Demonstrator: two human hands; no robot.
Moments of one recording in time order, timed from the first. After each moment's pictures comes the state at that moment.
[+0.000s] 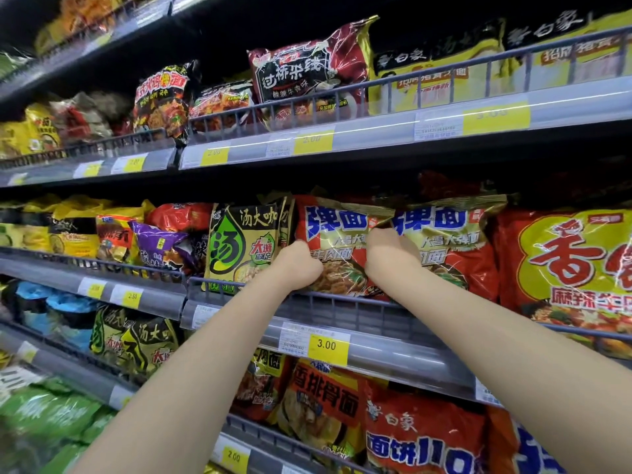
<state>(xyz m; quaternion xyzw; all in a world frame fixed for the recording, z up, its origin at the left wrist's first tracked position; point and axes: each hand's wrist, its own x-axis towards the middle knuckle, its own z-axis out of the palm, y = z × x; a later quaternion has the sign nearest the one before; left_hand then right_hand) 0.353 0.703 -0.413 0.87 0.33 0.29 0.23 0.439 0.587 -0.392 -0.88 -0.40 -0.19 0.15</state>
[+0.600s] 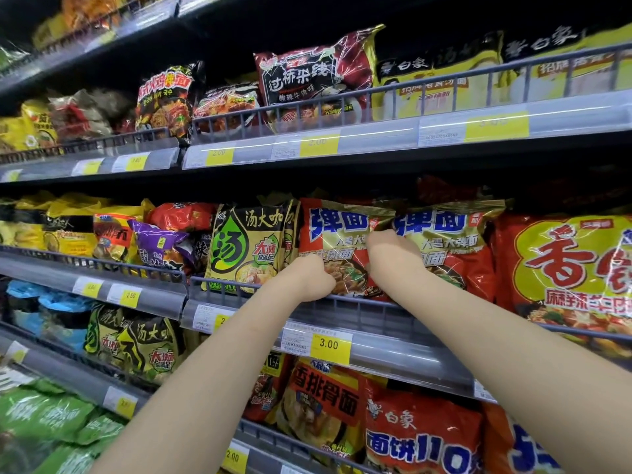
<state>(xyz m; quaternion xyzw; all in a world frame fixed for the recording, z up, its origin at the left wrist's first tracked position) 0.358 0.699 -0.422 0.92 0.30 0.21 0.15 0.440 0.588 -0.392 -0.88 -0.41 -0.24 0.07</state>
